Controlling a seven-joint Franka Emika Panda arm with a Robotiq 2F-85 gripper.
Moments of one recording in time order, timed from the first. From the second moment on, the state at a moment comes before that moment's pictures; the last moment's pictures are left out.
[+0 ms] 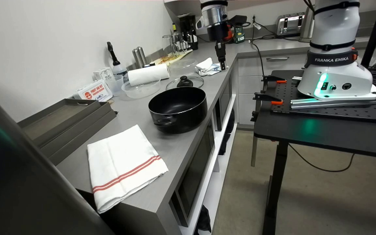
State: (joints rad) arm 0.17 -0.20 -0.03 -2.77 0.14 2.47 -0.32
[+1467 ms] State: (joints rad) arm 0.15 0.20 0.22 -2.64 0.54 2.67 -0.67
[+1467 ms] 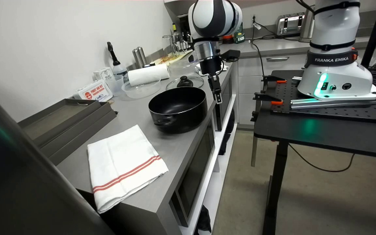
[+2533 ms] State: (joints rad) arm 0.07 0.33 0.31 -2.55 0.47 2.71 -0.63
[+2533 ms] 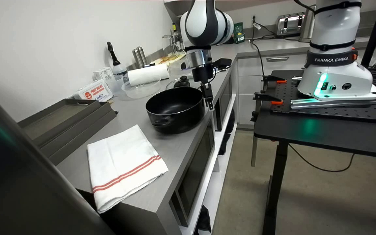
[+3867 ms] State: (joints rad) arm 0.07 0.42 0.34 -2.36 0.33 2.71 -0.43
